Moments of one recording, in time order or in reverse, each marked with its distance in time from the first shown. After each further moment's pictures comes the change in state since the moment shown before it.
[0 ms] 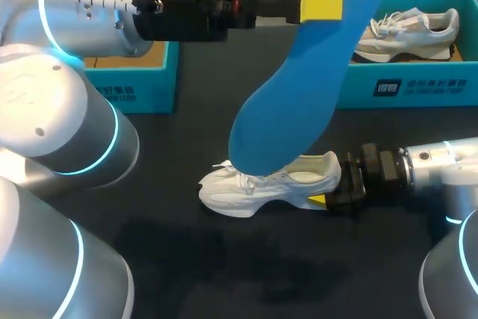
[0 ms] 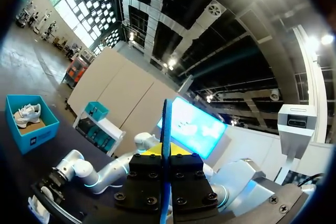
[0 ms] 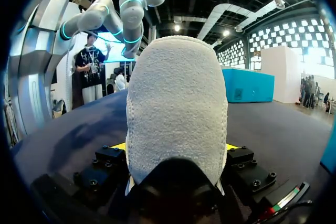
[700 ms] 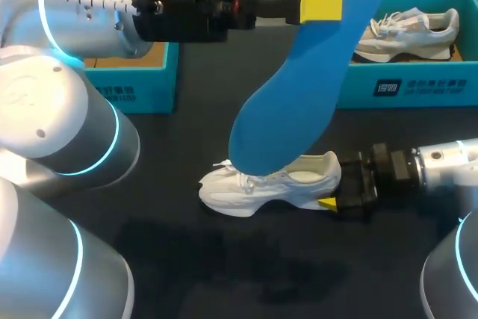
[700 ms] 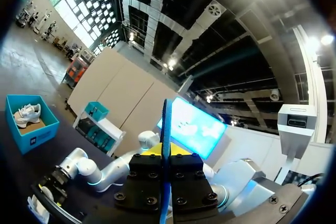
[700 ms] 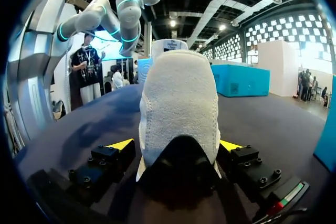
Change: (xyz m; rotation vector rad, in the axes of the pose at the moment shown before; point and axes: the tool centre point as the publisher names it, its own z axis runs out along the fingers) left arm 0.000 0.001 0.000 0.002 0.001 0.000; right arm 0.005 -0.002 -0.024 0.052 -0.020 0.032
